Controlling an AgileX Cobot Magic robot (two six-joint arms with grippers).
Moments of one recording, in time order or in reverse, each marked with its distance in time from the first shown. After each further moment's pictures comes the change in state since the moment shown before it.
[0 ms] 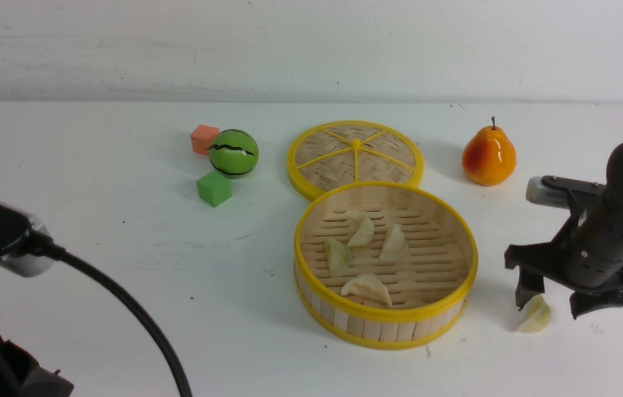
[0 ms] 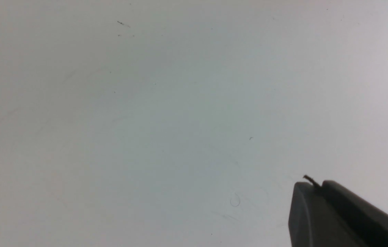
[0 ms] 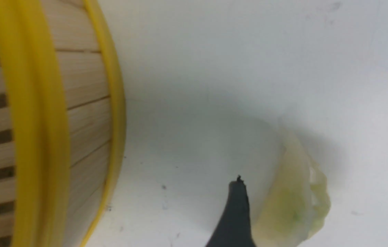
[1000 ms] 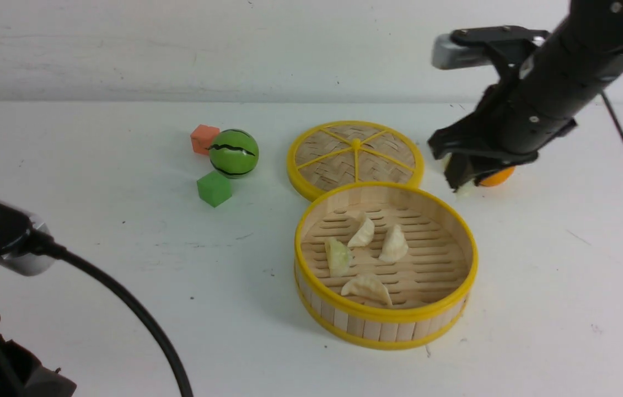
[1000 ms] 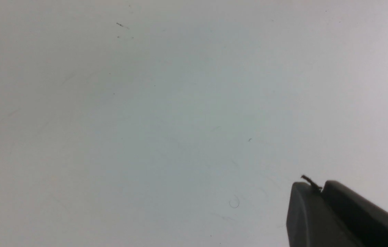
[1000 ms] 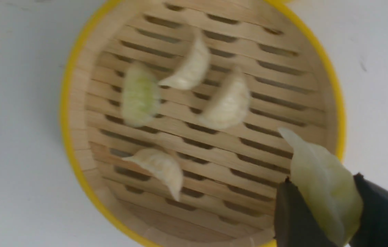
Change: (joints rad) right arm 0.255 -0.044 -0.529 0.049 0.332 -0.322; left arm 0.000 0.000 0.000 -0.001 -0.004 0.000
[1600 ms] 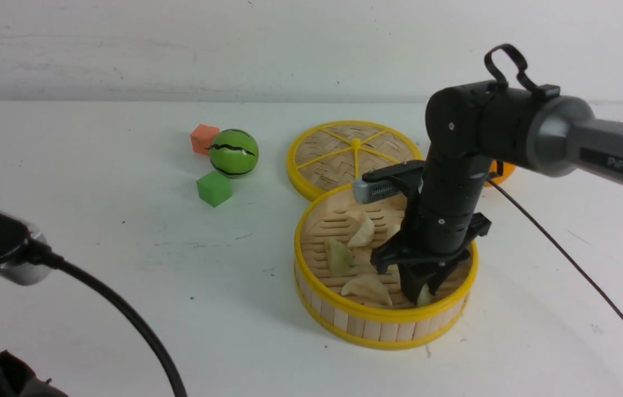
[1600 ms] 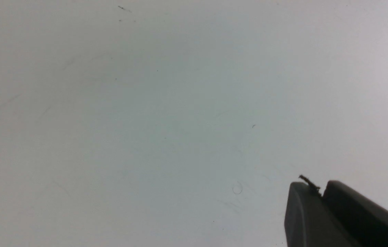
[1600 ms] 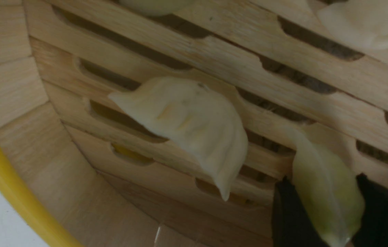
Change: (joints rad) right arm 0.075 0.315 -0.009 -0.003 0.112 -0.012; left arm 0.000 0.000 0.000 0.000 0.036 0.000
